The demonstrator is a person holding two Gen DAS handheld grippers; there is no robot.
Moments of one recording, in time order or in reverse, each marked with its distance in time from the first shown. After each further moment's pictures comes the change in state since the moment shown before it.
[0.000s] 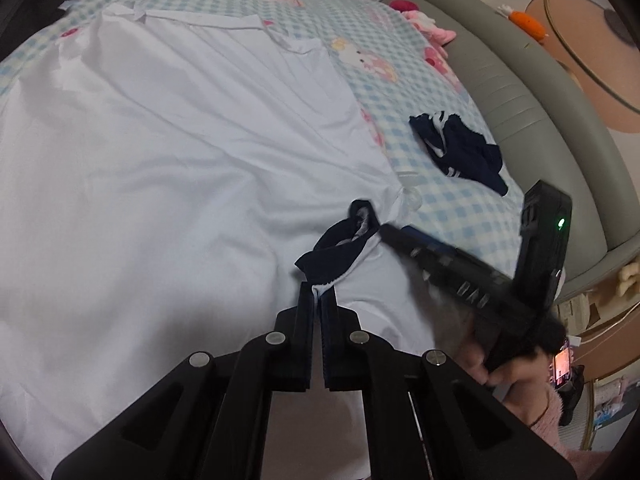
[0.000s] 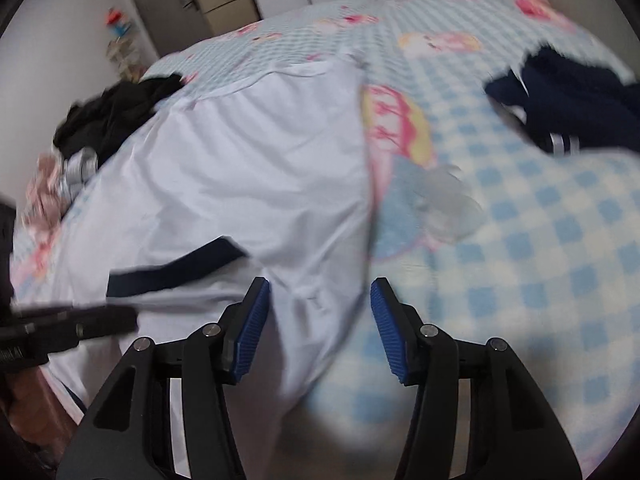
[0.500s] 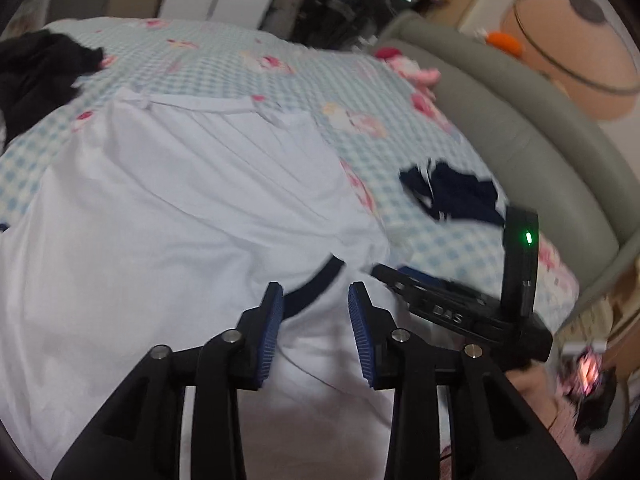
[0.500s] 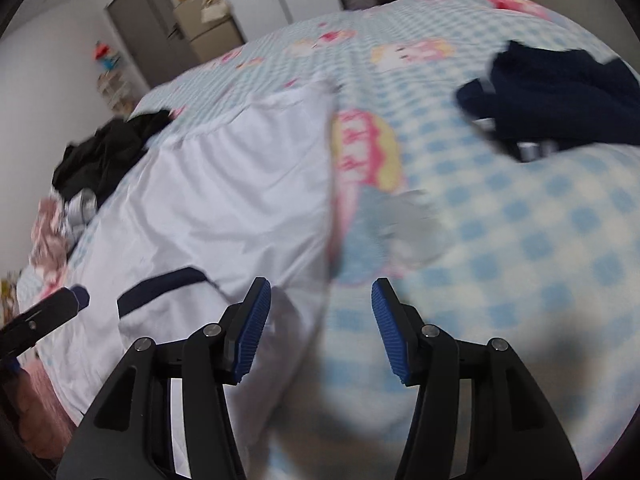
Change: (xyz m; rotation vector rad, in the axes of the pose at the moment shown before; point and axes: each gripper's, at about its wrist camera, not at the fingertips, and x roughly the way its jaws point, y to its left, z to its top) left arm -0.028 -0.033 0.001 0.138 -0.189 0.065; right arm -0.007 -0.007 0.013 0.024 -0.044 0.000
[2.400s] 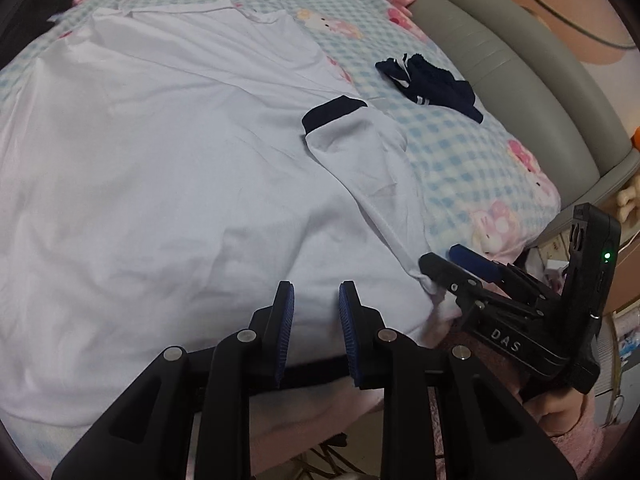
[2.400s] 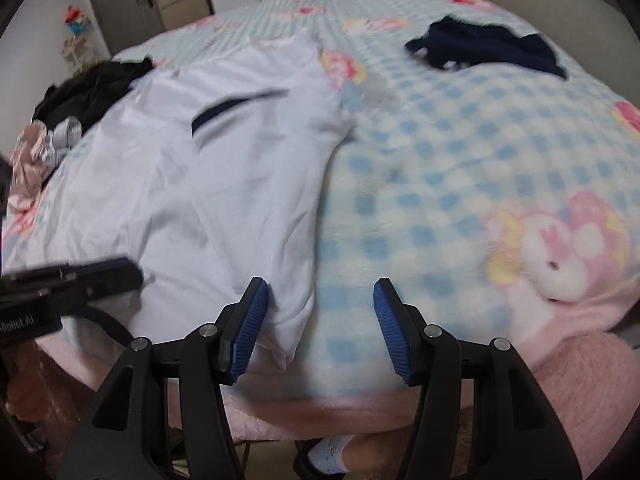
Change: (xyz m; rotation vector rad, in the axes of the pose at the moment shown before) left arm -0.017 0.015 -0.077 0.020 0.224 -0.089; right arm -0.079 0.052 -0.120 0.010 0.029 -0.258
